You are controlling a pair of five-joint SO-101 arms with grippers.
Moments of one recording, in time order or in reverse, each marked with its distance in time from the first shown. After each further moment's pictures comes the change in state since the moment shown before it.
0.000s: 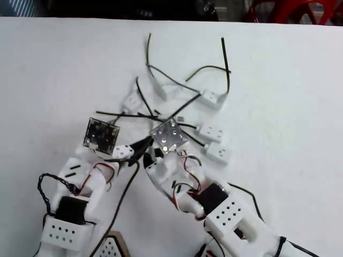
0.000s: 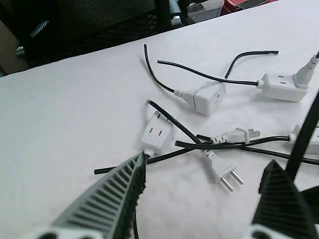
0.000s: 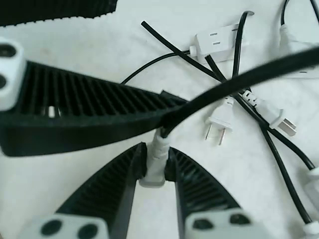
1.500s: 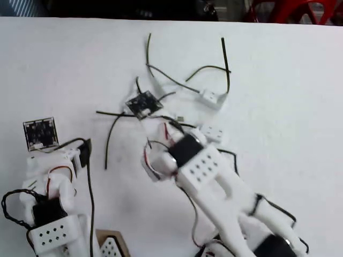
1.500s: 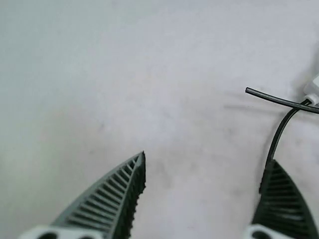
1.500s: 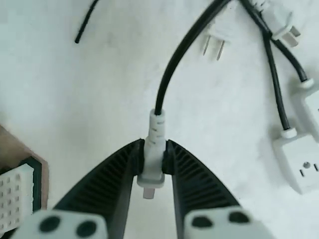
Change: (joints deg) left arm -35.4 0.2 -0.1 13.4 -0.1; right arm 0.0 25.5 -40.4 44.5 -3.4
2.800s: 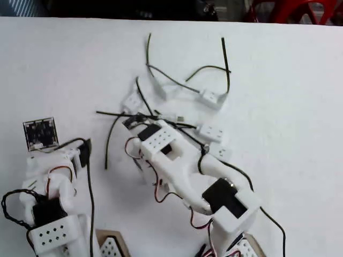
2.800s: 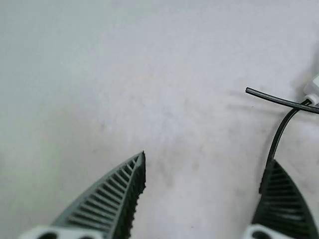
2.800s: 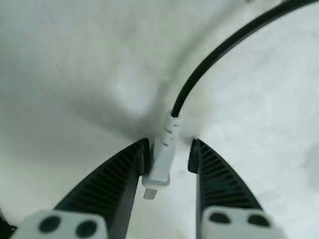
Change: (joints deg) left arm 0.0 0.0 0.0 0.0 0.0; right arm 0.0 43.3 -10.6 -1.9 0.0
